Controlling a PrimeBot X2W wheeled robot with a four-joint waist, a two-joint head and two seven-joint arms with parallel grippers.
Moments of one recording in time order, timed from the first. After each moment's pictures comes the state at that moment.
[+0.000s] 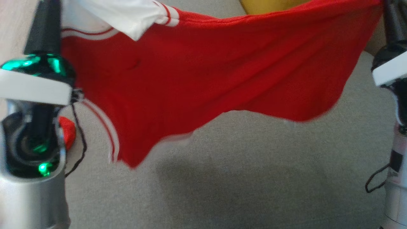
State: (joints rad) left arm -0.46 0.15 -0.06 -0.35 -0.92 0.14 0.20; right arm -0.52 -0.13 -0.12 -0.11 0.43 0.13 0.46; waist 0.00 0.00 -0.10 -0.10
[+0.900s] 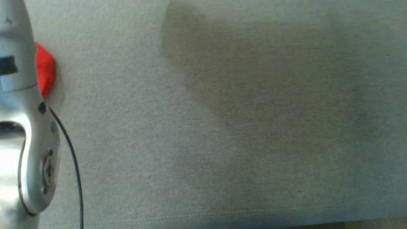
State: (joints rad) left arm -1.40 0.10 -0.08 0.50 -0.81 0.06 -0.04; right arm -1.36 -0.30 0.06 0.60 0.36 0.13 0.08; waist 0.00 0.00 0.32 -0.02
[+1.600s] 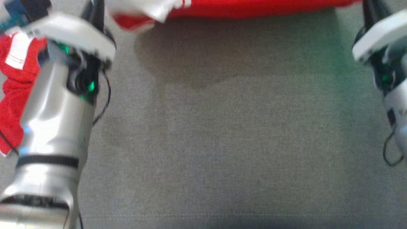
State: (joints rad) left arm -0.95 0.12 -0.25 0.78 -0.79 -0.12 -0.06; right arm -0.99 -0.36 0.39 0.91 0.67 0.13 -0.06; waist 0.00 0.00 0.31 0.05
